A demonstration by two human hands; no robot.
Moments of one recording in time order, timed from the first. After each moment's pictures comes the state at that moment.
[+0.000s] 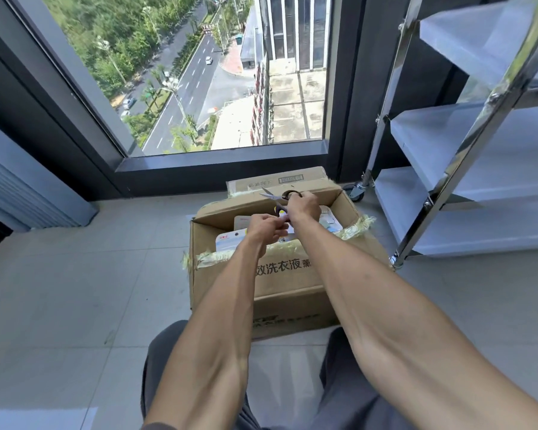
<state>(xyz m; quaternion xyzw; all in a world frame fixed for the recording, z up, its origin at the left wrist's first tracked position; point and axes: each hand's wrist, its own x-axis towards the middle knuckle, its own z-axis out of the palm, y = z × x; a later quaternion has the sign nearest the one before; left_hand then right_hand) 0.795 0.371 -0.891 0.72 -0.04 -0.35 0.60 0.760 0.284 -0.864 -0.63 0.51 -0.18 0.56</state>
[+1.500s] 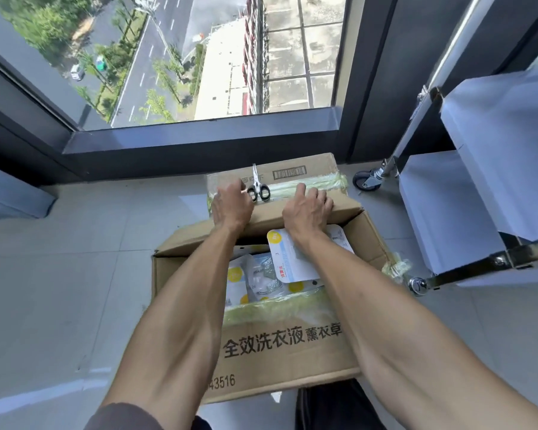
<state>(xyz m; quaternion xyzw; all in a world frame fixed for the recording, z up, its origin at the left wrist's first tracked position) 0.985 0.283 -0.967 0.96 -0.17 -0.02 0.21 0.877 0.183 -0.978 -0.89 0.41 -0.08 0.17</state>
